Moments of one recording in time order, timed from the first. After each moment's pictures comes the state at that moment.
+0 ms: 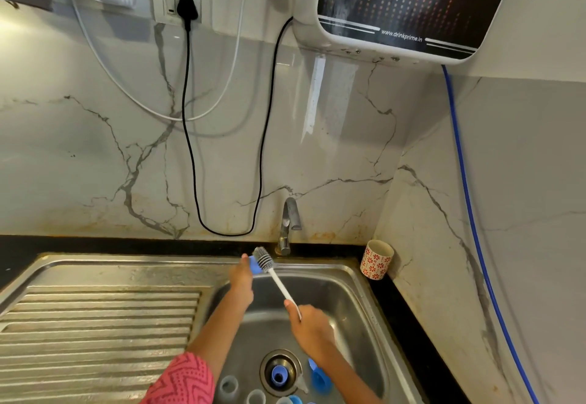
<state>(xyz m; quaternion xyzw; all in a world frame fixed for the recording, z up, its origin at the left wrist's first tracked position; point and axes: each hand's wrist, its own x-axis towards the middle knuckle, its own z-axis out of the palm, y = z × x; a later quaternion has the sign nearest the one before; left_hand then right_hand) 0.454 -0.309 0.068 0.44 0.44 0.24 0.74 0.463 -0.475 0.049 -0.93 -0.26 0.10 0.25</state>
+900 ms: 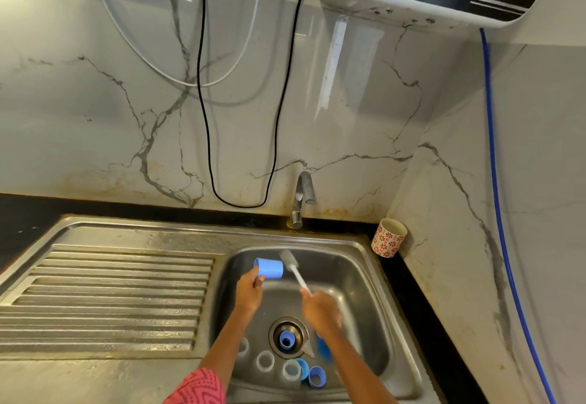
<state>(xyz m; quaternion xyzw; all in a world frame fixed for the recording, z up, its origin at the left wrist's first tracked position) 0.408 -0.325 -0.023 0.73 0.36 0.23 0.53 0.465 -0.474 0.018 -0.96 -0.17 0.15 0.18</state>
